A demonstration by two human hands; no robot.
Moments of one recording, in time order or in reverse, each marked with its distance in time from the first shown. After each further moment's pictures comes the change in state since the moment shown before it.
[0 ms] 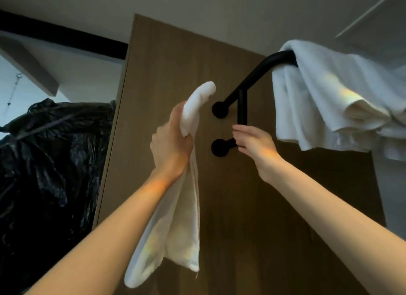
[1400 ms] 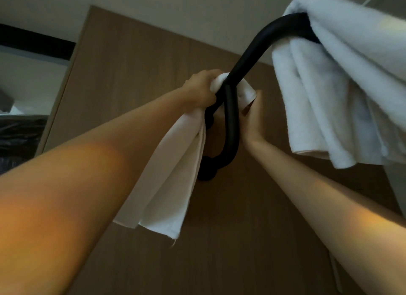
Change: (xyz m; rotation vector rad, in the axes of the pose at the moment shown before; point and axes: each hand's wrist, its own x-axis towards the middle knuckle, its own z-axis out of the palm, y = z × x) left_hand 0.173 0.041 0.139 -0.035 -0.528 0.313; right_hand 0.169 0.029 0.000 0.090 0.301 -0.500
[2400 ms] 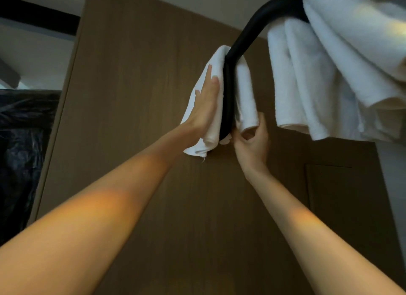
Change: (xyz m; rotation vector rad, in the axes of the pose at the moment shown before) left_hand -0.087 0.012 0.061 -0.845 0.044 -0.271; right_hand -0.098 0.018 -0.034 -0.108 0.031 0.100
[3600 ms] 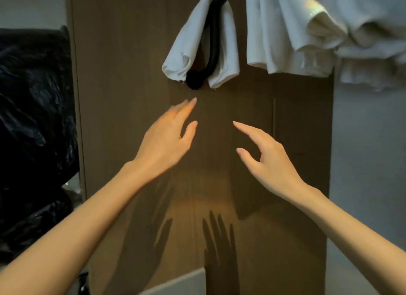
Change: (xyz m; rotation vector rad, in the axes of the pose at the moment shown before) left_hand -0.258 0.044 -0.033 0.830 -0.096 0.062; right_hand -0.186 -0.109 -0.154 -0.623 -0.581 -0.053
